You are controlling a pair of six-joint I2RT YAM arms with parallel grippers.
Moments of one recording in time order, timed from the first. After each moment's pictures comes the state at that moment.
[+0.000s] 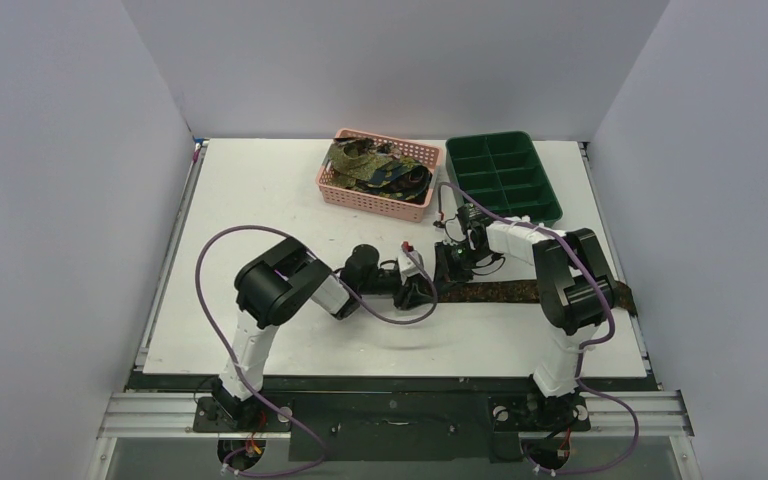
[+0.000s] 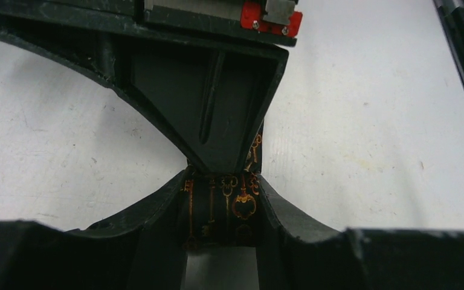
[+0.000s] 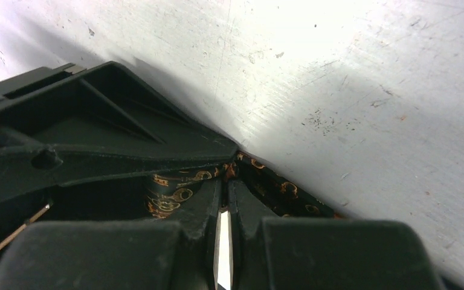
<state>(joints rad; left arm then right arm) -0.75 2.18 0.83 1.12 0.71 -0.02 0.35 1.87 1.10 -0.59 -0.57 0.17</state>
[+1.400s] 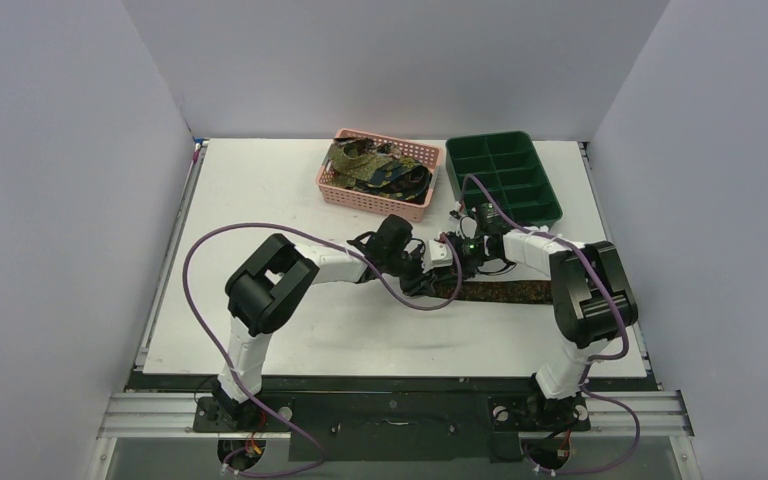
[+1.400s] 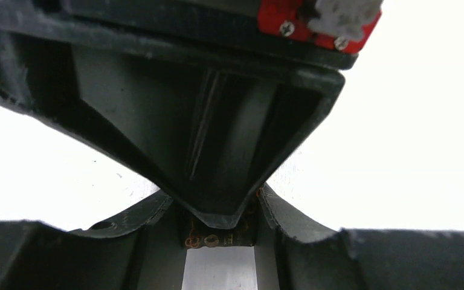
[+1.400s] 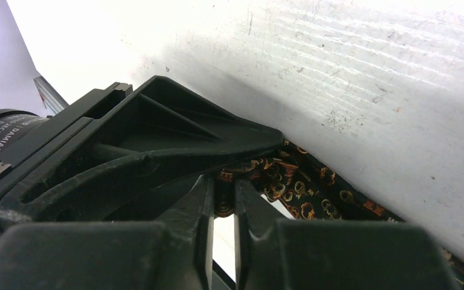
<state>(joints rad) -0.78 2.07 1.22 0.08 0.61 0.40 0.28 1.75 0.97 -0.36 -0.70 0.39</state>
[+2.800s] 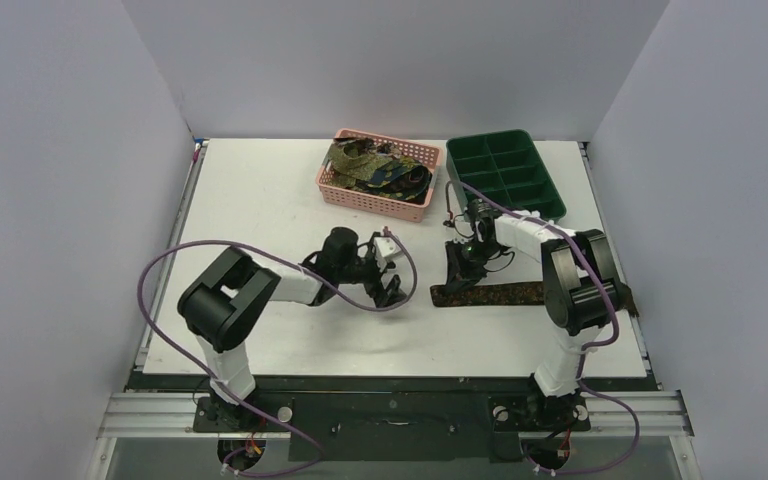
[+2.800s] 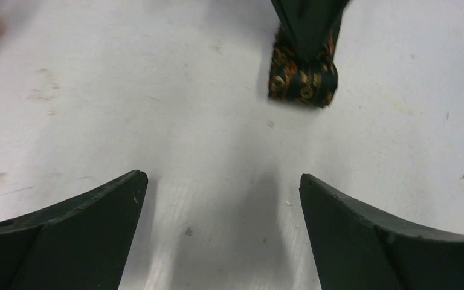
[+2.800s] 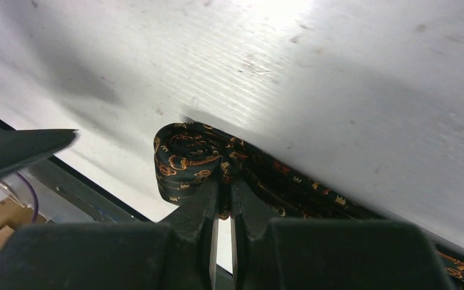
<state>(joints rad) -0.66 1.85 0.77 0.55 0.60 0.20 0.28 1.85 1.14 -0.75 -0.49 0.10</state>
